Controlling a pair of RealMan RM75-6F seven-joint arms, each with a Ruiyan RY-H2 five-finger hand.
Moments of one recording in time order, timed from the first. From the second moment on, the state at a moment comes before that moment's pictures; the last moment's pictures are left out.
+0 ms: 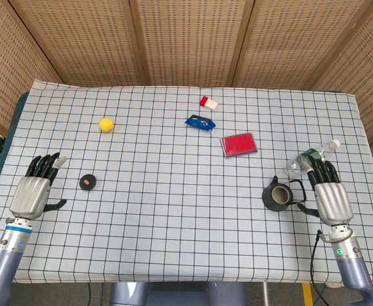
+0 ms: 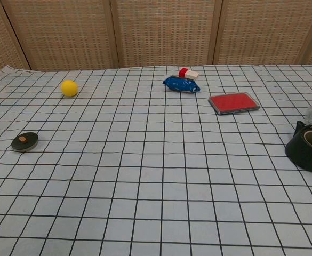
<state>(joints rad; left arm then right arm) -0.32 -1.28 -0.10 -1.57 1.38 1.30 0.19 0.28 -1.28 0.13 -1.47 -1.43 1.35 -0.04</state>
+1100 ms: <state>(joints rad) -0.59 -1.49 -0.16 -1.21 0.95 0.83 0.45 0.28 -1.27 0.15 -1.45 -1.39 1.32 0.00</state>
